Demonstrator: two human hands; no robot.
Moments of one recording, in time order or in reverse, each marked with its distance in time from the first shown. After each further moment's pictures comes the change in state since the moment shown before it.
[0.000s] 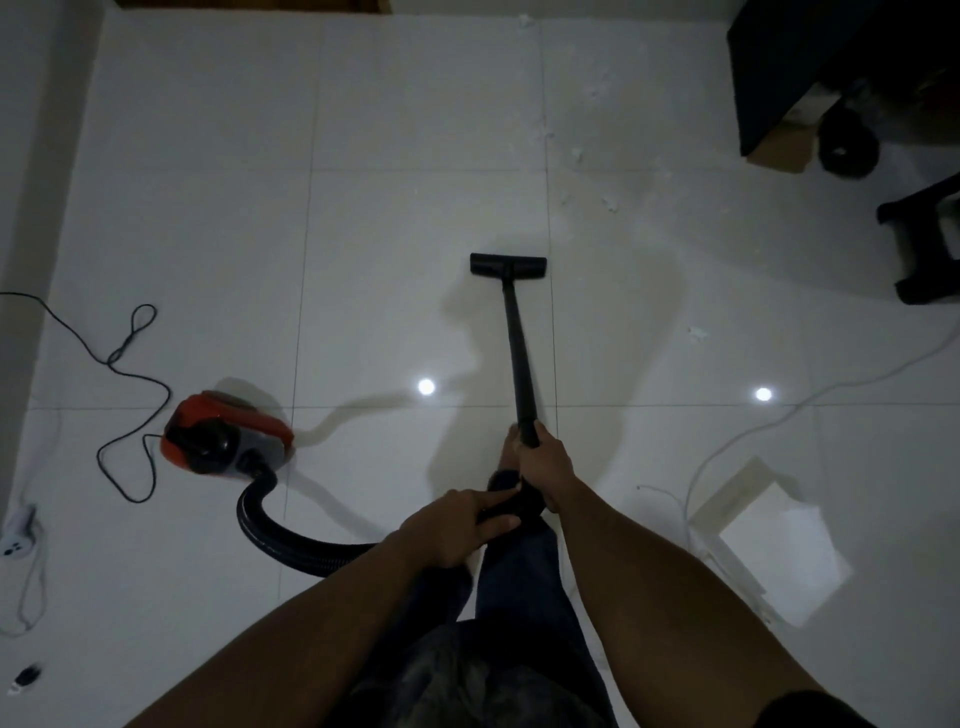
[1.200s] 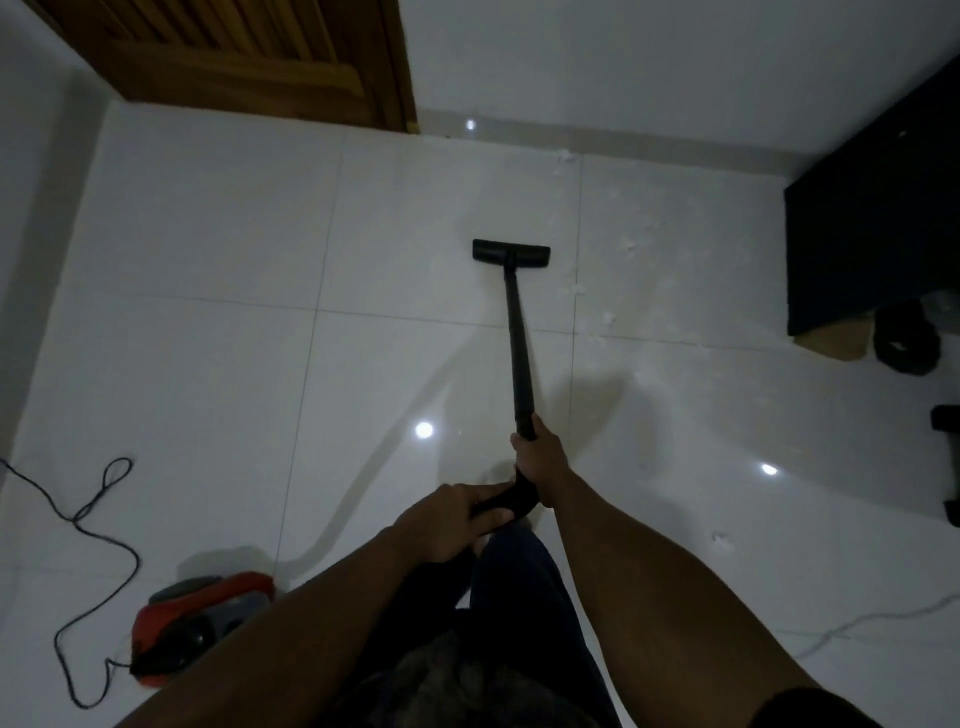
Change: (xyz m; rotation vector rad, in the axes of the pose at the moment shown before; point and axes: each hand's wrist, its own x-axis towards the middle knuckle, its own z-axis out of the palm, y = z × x) left_hand 0.255 0.097 -0.482 -0.109 0.120 0.020; right_hand 0.326 -0.463 -0.076 -0.028 -0.052 -0.009
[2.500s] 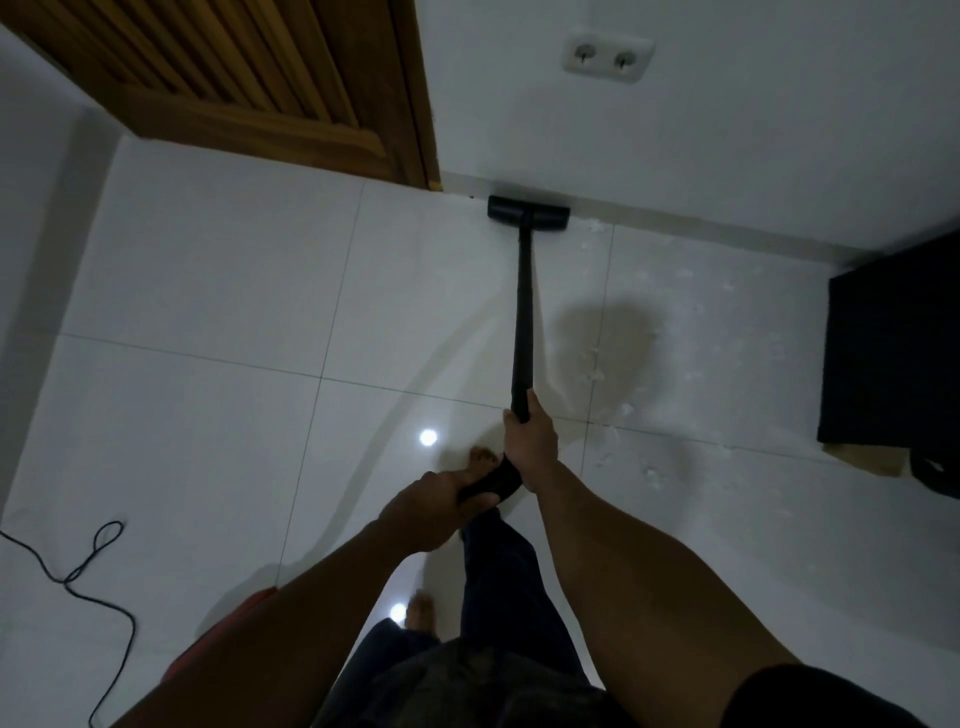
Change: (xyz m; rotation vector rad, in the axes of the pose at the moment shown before) left_hand 0.154 0.040 -0.235 0.058 0.130 -0.018; right_hand 0.147 -0.271 -0.031 -0.017 0.058 -0.049
